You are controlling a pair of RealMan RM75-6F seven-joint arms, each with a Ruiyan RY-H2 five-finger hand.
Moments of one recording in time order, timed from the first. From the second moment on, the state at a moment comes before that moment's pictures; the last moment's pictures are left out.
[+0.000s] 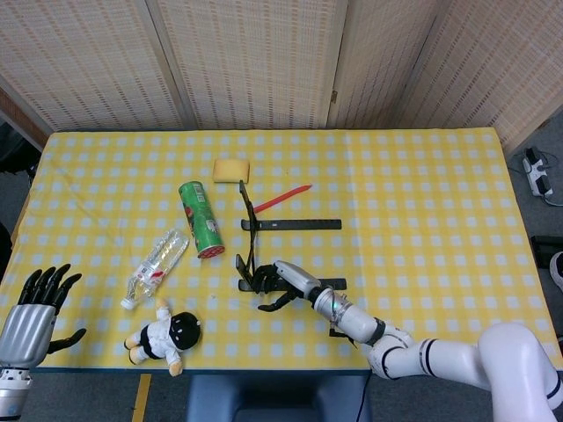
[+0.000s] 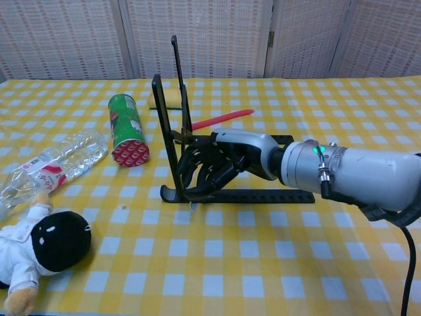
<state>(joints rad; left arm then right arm) -0.10 -1.15 0.00 -1.59 1.57 1.50 0.11 0.89 -1.72 0.17 -1.32 -1.33 0.64 0.73</state>
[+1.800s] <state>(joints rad) -0.11 -1.14 0.00 -1.59 1.57 1.48 0.05 1.05 -1.67 0.42 -1.13 -1.08 0.44 0.66</state>
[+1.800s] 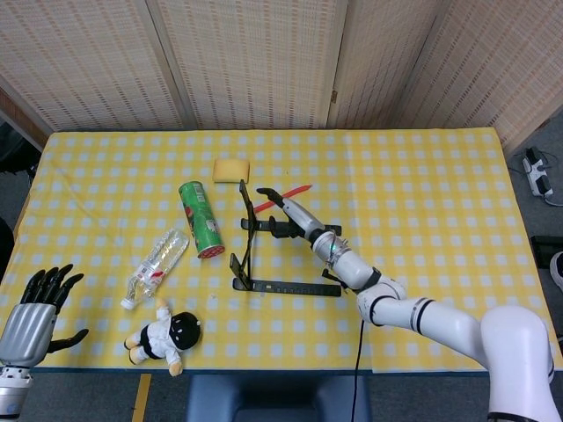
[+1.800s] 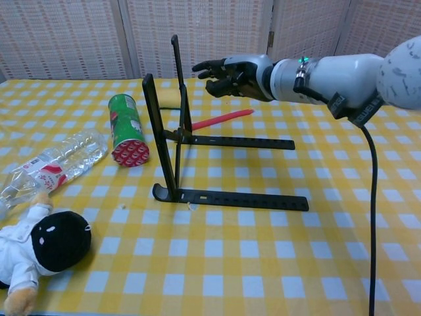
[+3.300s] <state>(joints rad) -0.20 -1.13 -0.01 -1.58 1.60 1.39 0.01 1.05 -1.51 0.28 -1.46 -1.68 0.42 1.27</state>
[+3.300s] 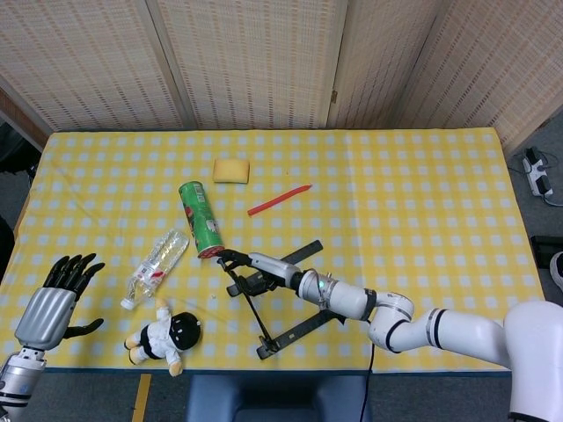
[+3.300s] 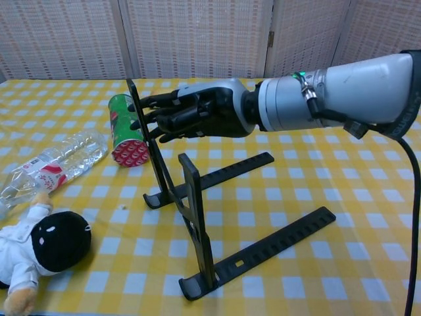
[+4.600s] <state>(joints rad) -0.43 -1.20 0.03 -1.49 1.78 1.23 -0.36 1.18 -1.27 -0.13 -1.57 -1.77 0.86 1.37</state>
